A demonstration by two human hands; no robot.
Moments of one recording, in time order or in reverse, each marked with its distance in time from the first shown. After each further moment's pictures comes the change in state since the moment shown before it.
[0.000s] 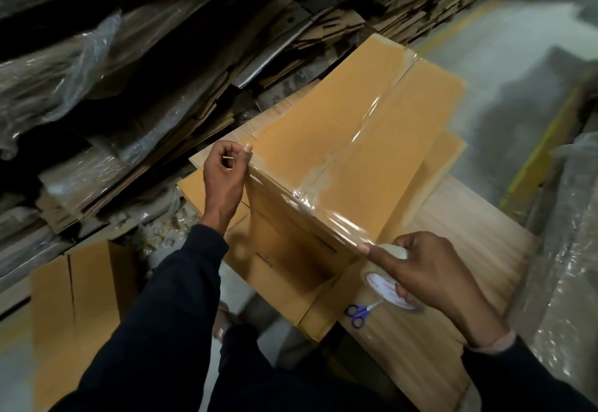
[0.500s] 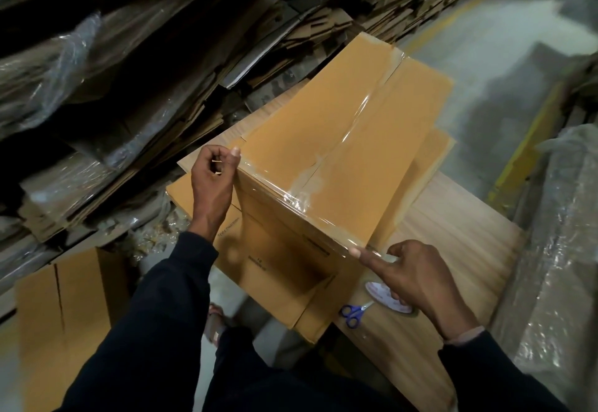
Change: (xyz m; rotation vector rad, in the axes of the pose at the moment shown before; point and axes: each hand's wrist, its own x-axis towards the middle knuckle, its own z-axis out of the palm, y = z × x) left_hand 0.004 -0.009 0.000 0.004 -0.018 0.018; right_hand 0.022 0.029 0.020 -0.123 0.152 0.065
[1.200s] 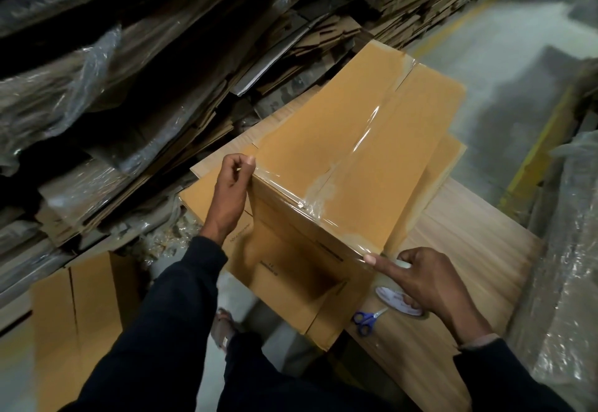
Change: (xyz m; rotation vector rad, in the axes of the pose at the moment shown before) left_hand 0.007 -0.016 -0.006 -0.082 -0.282 -0.106; right_hand 0.006 0.000 0.007 0.188 -0.093 0.064
